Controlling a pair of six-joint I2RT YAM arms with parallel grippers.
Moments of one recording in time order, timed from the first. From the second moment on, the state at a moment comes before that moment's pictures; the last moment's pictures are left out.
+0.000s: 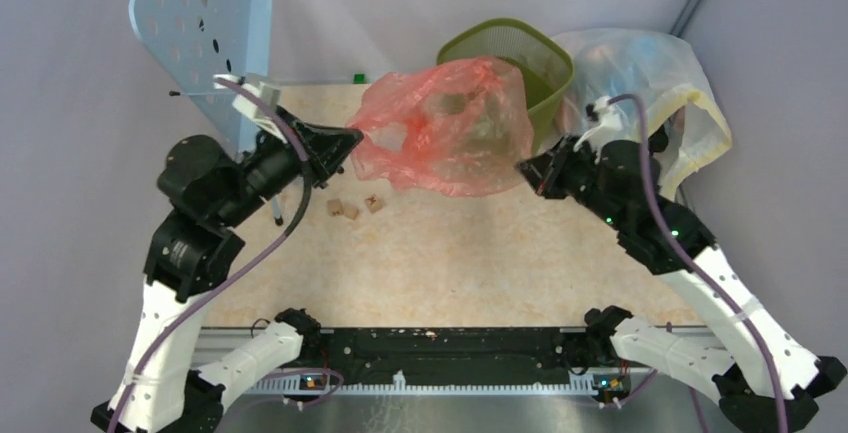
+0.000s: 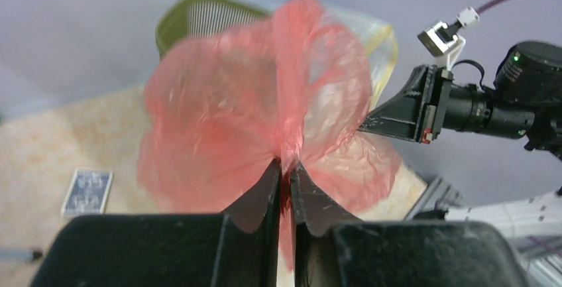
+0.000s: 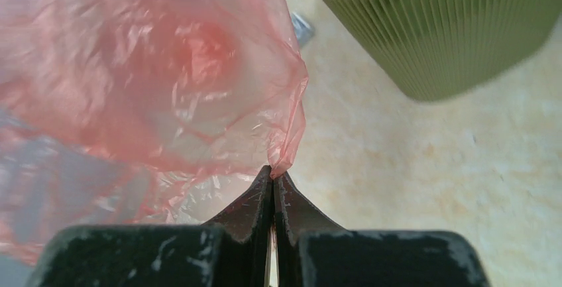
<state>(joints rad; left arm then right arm) -0.46 0.89 1.53 -0.54 0.31 -0.35 0.67 0.86 1.21 -0.55 0.10 0.63</state>
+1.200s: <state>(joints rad) -0.46 1.00 1.16 -0.41 0.57 -0.40 0.67 0.90 0.89 -0.55 -0.10 0.41</state>
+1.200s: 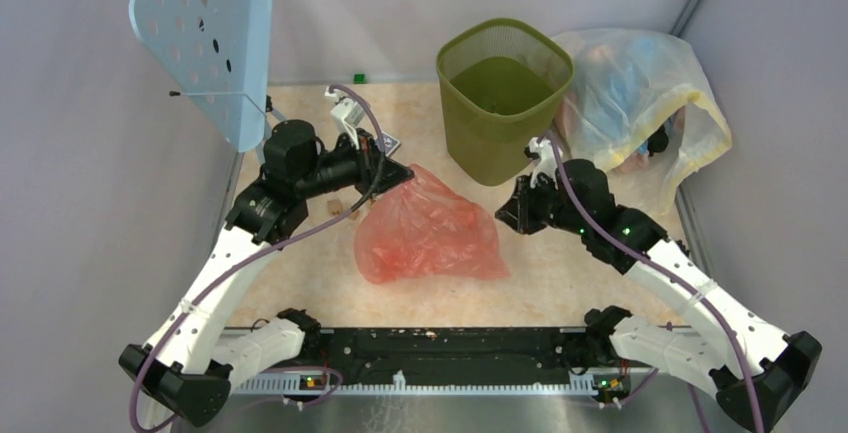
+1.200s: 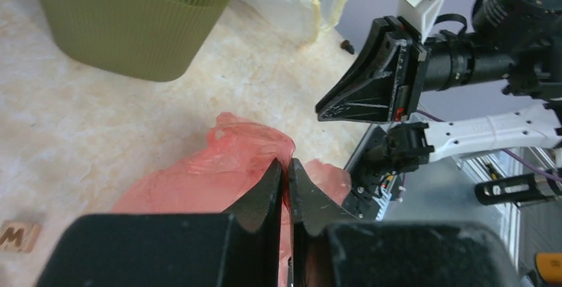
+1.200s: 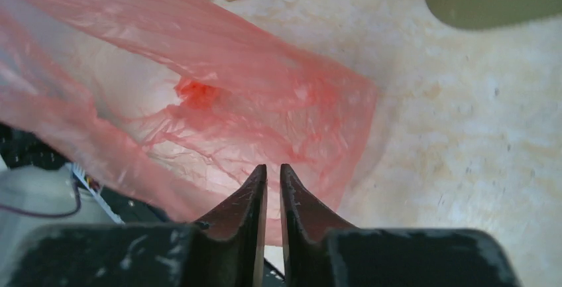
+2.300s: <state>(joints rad) -0.46 1.06 1.06 -0.20 0.67 -0.59 1.00 1.13 0.62 0.32 -0.05 0.19</state>
